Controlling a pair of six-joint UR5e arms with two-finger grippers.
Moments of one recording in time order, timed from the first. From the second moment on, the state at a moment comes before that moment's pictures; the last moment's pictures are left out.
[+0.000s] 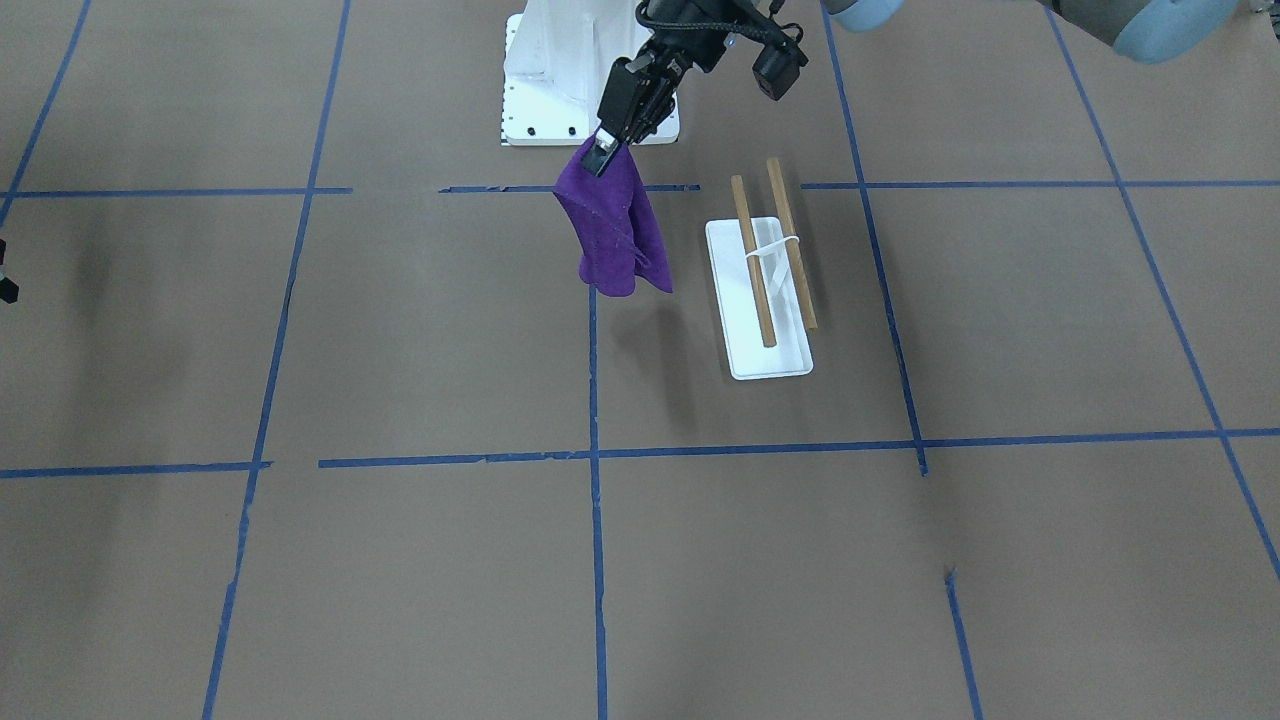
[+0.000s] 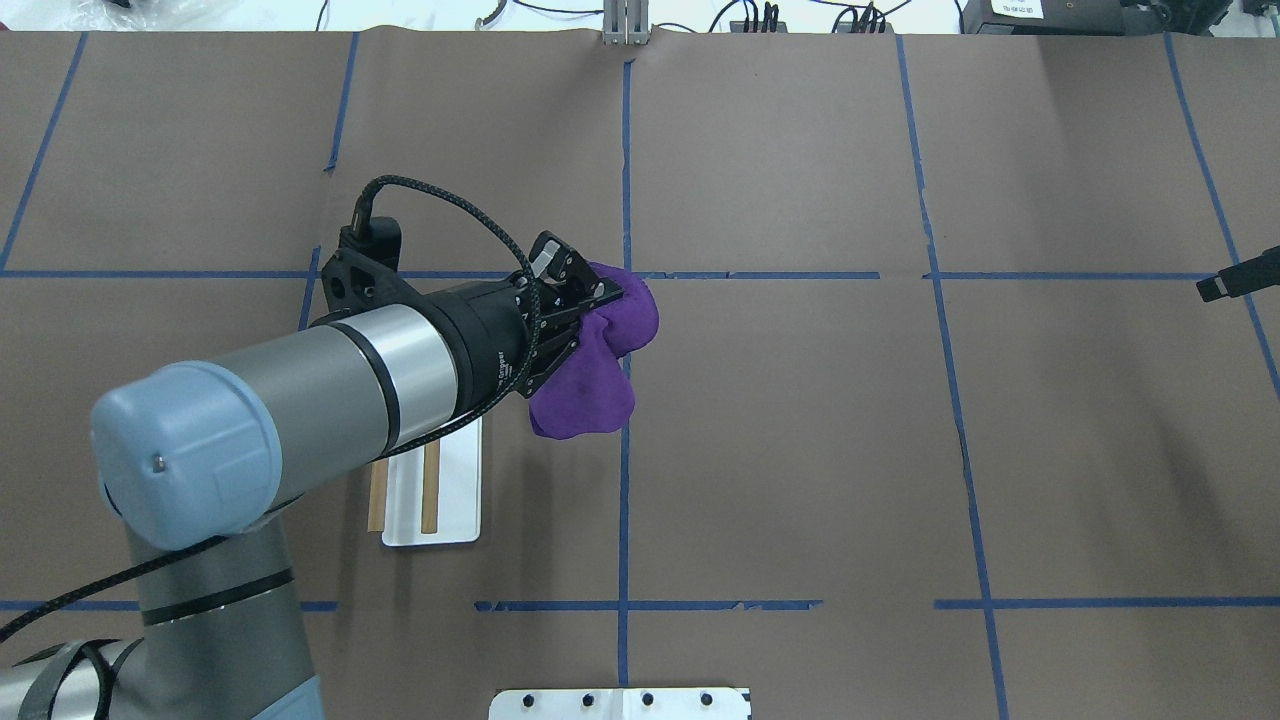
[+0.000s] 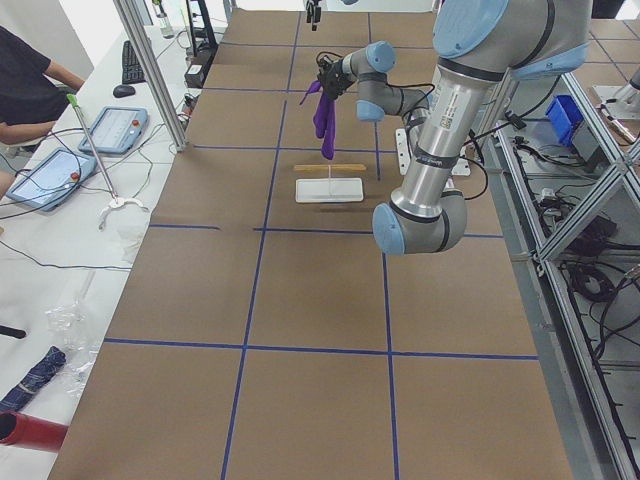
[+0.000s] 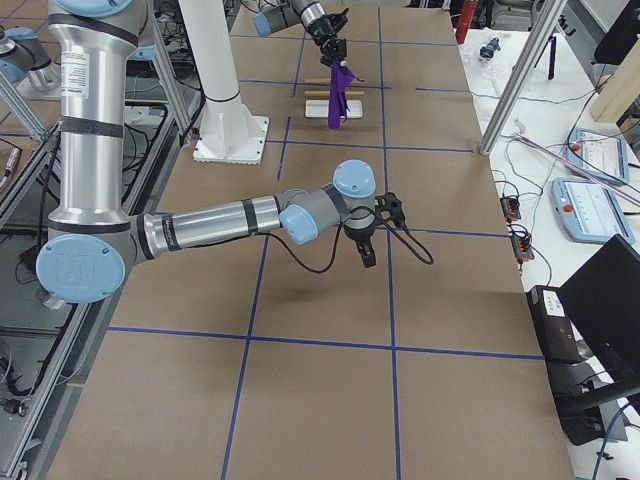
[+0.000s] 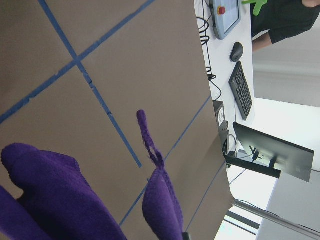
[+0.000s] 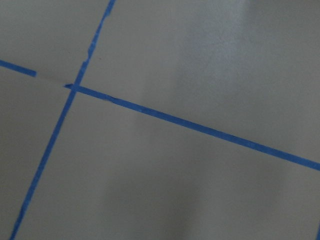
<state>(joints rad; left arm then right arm) -0.37 -2.06 -2.06 -2.14 -1.30 -2.23 1.29 -1.66 1.85 -1.29 2.34 0.22</state>
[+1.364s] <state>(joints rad) -0.32 -1.67 -2.33 -1.66 -1.16 -2.23 1.38 -1.68 1.84 -1.59 2.32 -0.04</state>
